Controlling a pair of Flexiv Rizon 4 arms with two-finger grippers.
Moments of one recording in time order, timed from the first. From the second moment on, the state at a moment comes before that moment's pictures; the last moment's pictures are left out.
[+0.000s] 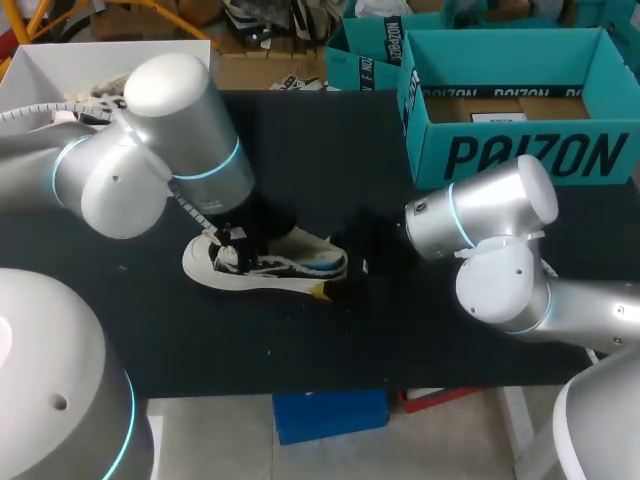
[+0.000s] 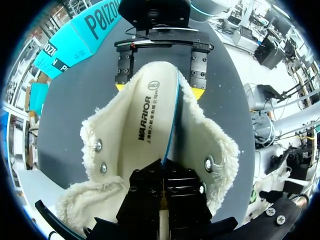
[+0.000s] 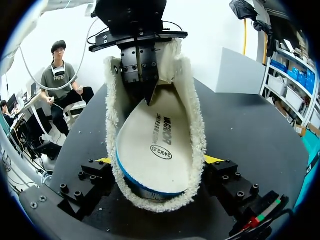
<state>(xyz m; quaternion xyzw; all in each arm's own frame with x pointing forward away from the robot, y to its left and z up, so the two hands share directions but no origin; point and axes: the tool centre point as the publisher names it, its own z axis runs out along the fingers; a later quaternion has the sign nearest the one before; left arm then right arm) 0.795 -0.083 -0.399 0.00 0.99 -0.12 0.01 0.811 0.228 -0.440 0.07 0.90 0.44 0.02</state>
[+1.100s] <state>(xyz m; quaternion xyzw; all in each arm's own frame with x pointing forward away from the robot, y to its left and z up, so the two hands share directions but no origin) 0.794 -0.084 -0.397 0.01 0.99 -0.17 0.00 0.810 0.230 -0.440 0.07 0.90 0.44 0.02</state>
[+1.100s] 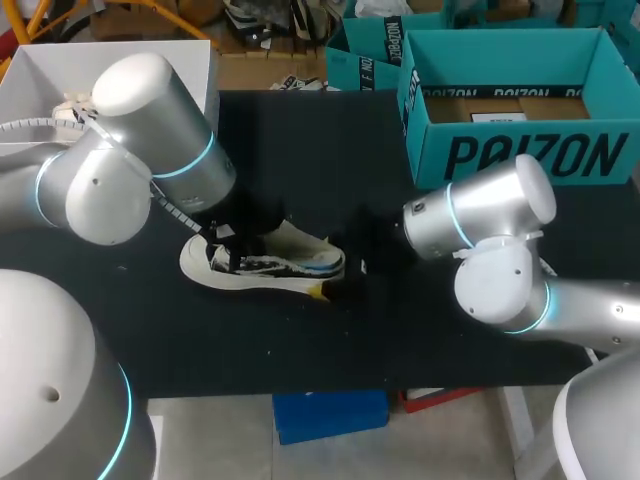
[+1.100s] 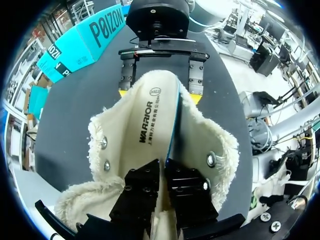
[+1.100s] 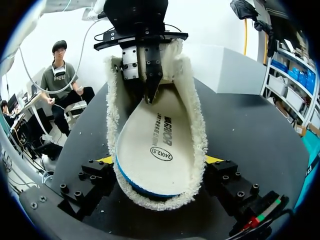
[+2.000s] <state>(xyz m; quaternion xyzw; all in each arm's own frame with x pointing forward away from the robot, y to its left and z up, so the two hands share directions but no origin) 0.787 -0.099 -0.406 0.06 0.99 -0.12 0.03 0.810 0.223 -0.444 0.07 0.90 0.44 0.02</state>
